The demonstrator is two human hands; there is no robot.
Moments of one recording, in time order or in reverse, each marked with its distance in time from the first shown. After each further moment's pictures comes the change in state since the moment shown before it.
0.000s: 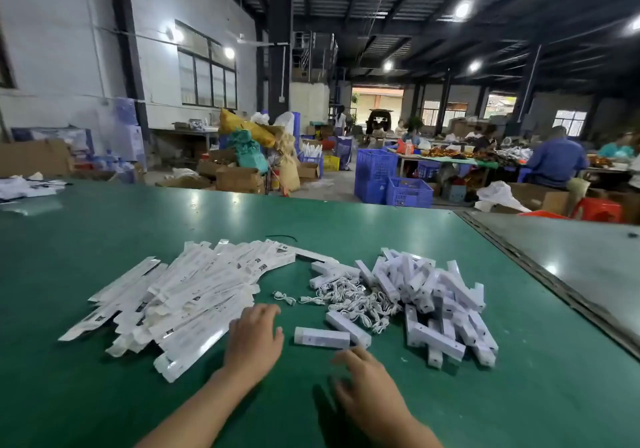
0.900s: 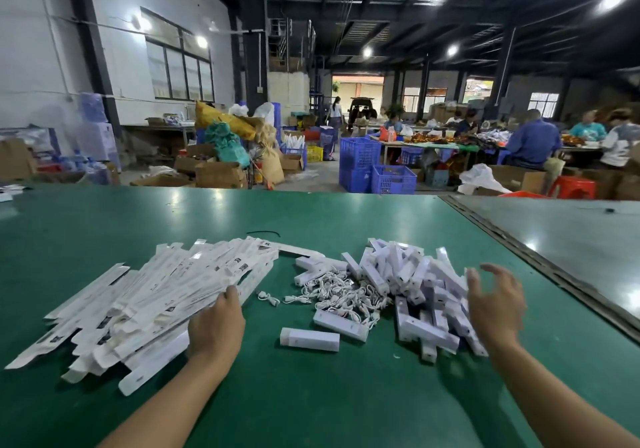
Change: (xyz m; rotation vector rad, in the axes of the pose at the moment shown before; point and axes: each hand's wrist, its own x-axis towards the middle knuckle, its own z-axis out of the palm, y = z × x) left_hand 0.040 -0.012 -0.010 0.424 0.082 -0.148; right_hand 0.038 0.149 -0.129 -0.033 0.804 0.569
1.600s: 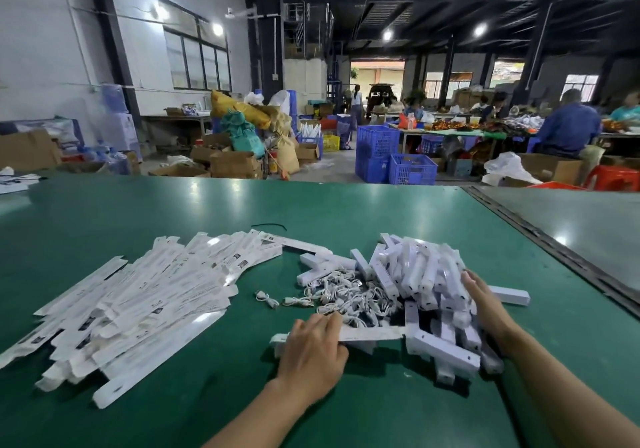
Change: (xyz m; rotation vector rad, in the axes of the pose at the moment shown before) left_hand -0.025 0.119 0.039 -0.224 -0.082 0.506; right_hand 0.049 0.054 0.070 0.392 -0.697 0.100
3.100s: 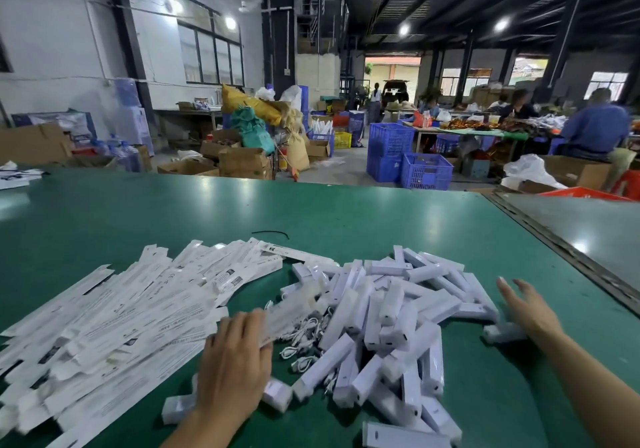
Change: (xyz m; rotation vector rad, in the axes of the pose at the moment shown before) left_hand 0.003 -0.079 -0.022 -0.023 0.422 -0.220; right_hand 0.111 0.029 -0.043 -0.444 0.225 0.233
